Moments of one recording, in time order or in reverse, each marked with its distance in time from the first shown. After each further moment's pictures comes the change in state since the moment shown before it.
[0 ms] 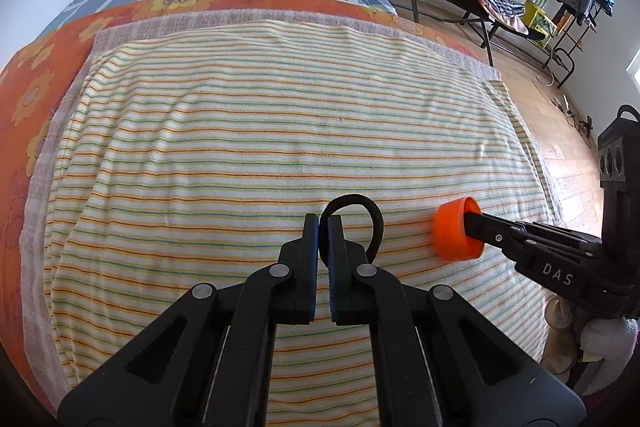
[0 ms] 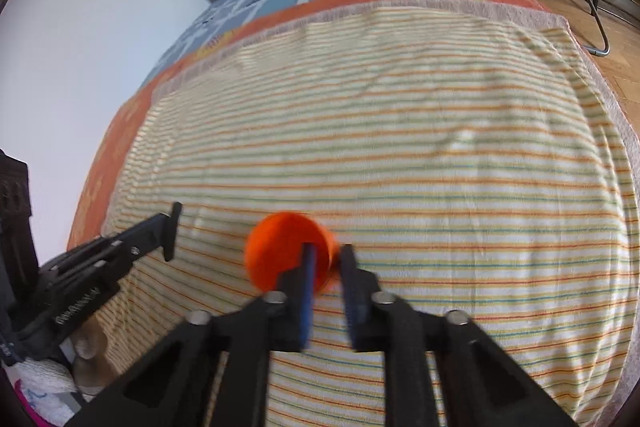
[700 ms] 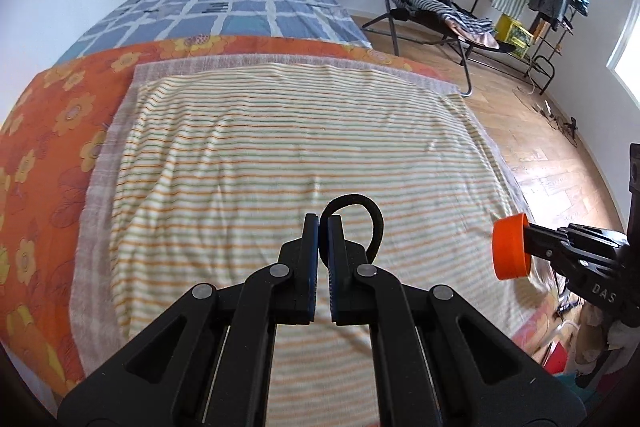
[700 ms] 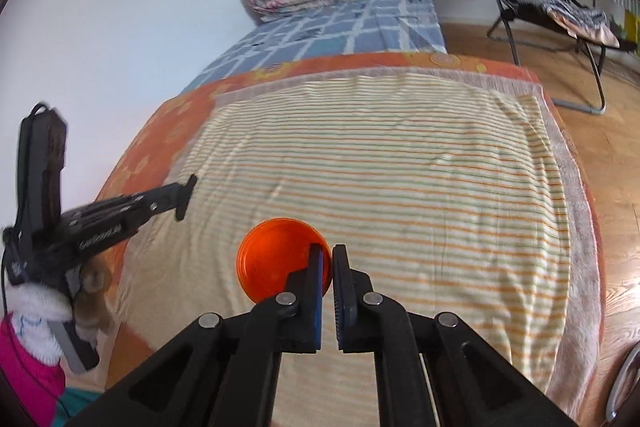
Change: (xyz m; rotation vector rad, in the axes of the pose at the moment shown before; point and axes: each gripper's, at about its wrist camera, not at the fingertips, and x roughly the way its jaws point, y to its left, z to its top) left arm -0.111 -0.004 -0.042 0.056 -0.111 -0.020; right arm -0.130 0.050 -0.073 -0.190 -0.142 0.022
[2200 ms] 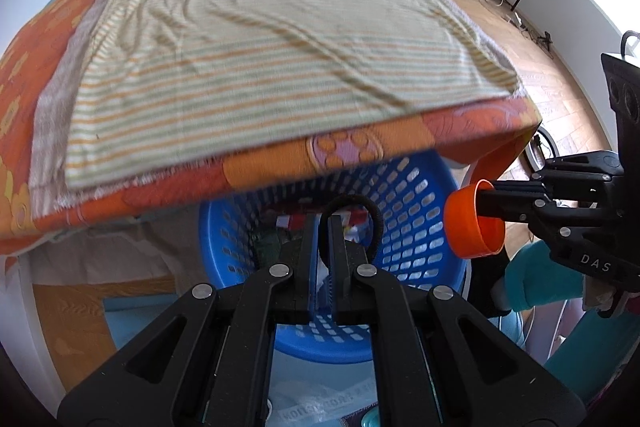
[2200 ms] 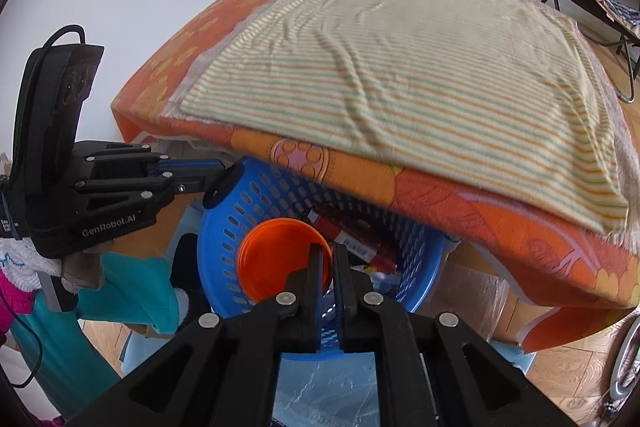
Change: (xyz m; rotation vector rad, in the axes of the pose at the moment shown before) left arm -0.043 -0.037 -0.219 0.122 0.241 -0.060; right arm -0.018 0.066 -0.203 -0.150 0.235 0.056
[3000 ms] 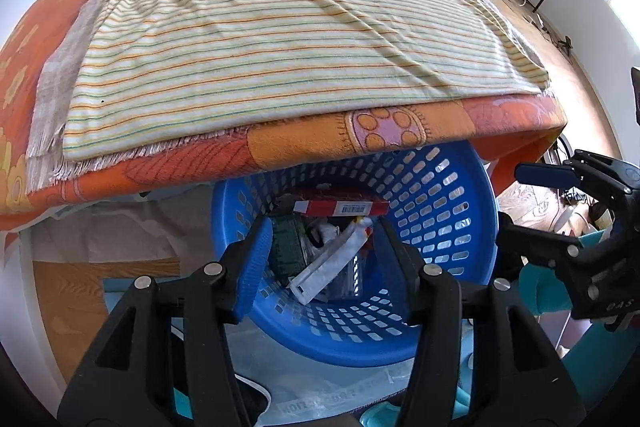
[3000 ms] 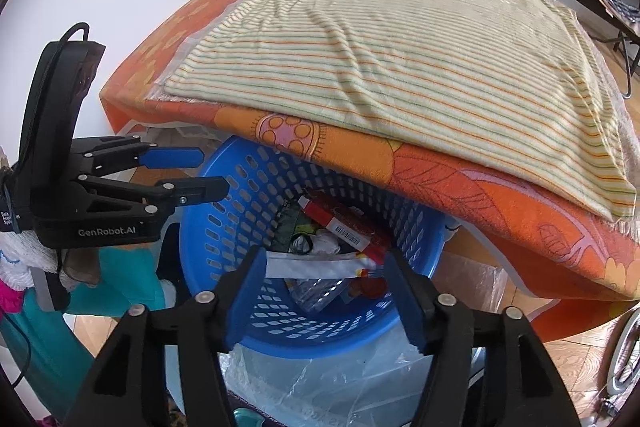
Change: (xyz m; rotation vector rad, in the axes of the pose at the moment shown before) left arm 0.021 0.015 -0.004 -0.068 0.046 0.044; right arm 0.012 -0.002 -0.005 -0.004 0.019 -0.041
